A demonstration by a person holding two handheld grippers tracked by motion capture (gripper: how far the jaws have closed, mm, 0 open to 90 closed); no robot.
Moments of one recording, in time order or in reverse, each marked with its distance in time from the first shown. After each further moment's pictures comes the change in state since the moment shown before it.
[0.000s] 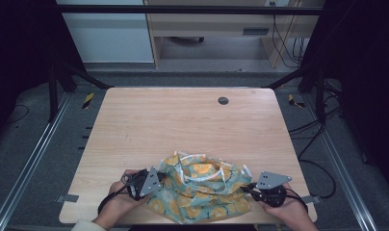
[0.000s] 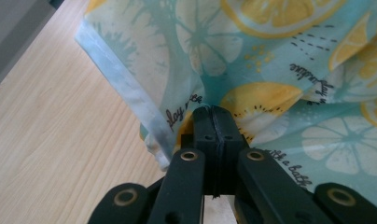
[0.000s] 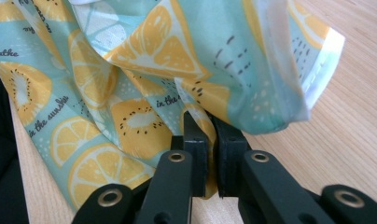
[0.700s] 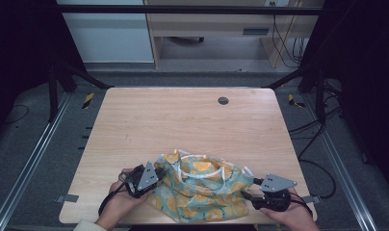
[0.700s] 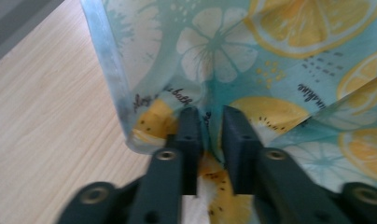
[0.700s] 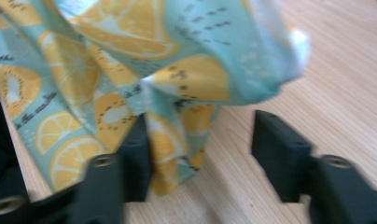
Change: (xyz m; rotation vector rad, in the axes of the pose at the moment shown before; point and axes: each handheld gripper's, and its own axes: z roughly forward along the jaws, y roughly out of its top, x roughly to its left) left arm 0.003 0.001 -0.008 -0.020 0.012 -0.162; right arm 0.008 -0.004 -0.013 -0.012 -0.082 0.051
